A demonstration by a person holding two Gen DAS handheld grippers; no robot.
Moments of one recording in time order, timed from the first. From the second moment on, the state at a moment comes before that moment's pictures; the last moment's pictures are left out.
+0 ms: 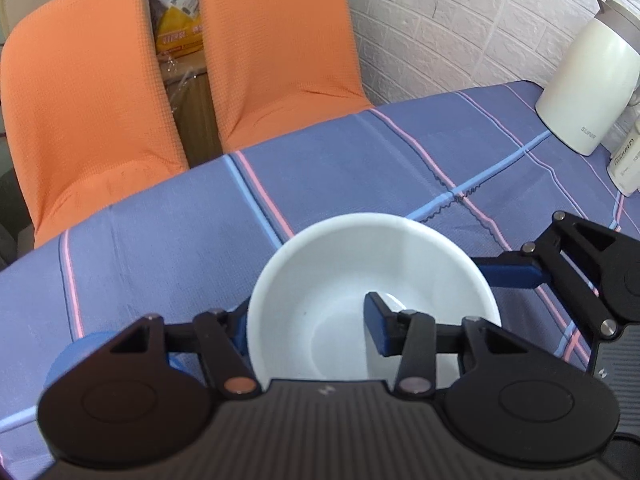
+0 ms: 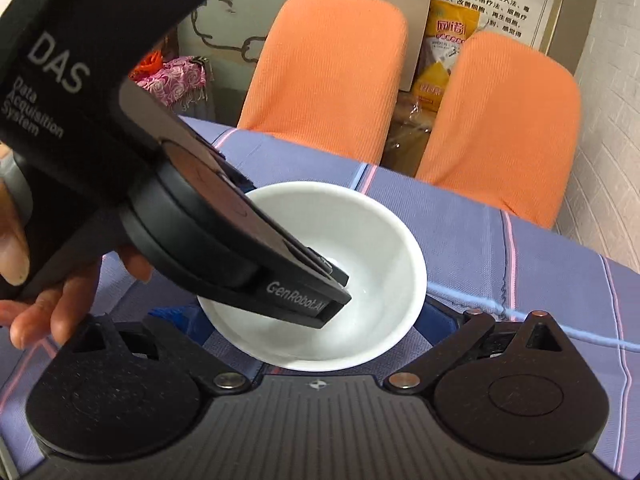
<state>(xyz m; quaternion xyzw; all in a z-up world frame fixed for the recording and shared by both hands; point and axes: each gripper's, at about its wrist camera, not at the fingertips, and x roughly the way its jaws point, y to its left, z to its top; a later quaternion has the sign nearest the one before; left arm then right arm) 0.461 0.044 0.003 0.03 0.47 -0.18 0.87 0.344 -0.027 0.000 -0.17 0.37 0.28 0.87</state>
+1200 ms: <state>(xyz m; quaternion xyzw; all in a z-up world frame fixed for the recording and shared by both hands) 0.223 -0.063 0.026 0.06 0.42 -0.25 0.87 0.152 -0.135 0.039 -0.15 0.38 0.25 0.88</state>
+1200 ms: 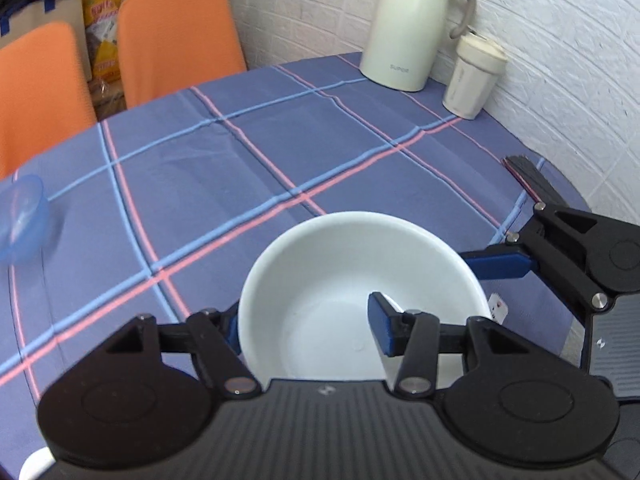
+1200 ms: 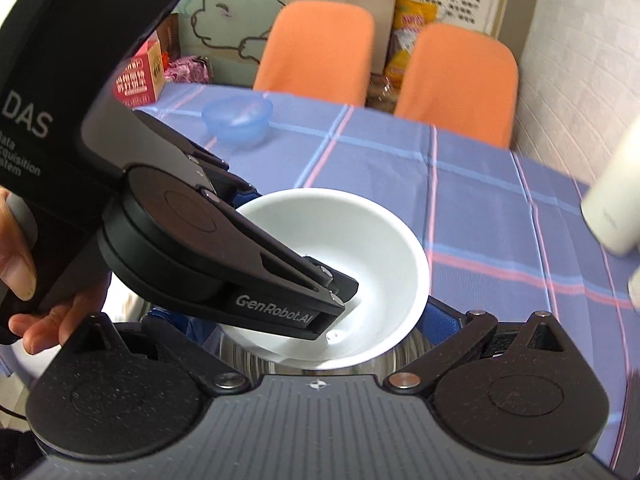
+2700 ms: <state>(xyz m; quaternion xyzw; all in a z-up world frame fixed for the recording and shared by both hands) 0.176 0.110 0.050 0.02 0.34 -0.07 0.94 0.147 -0.129 0.035 -0.04 0.38 0.29 0.88</state>
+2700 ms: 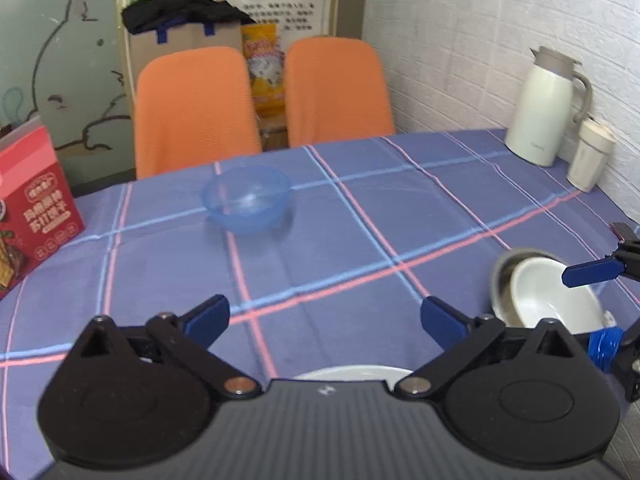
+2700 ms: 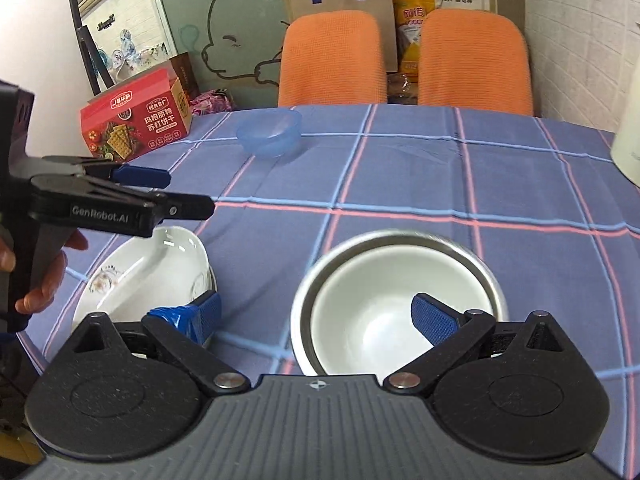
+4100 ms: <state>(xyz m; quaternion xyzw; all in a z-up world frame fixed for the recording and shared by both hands) 0.400 0.205 -0.009 -0.08 0.41 -0.03 0.91 0.334 0.056 -0.026 -0.13 0.40 0.27 0.87</state>
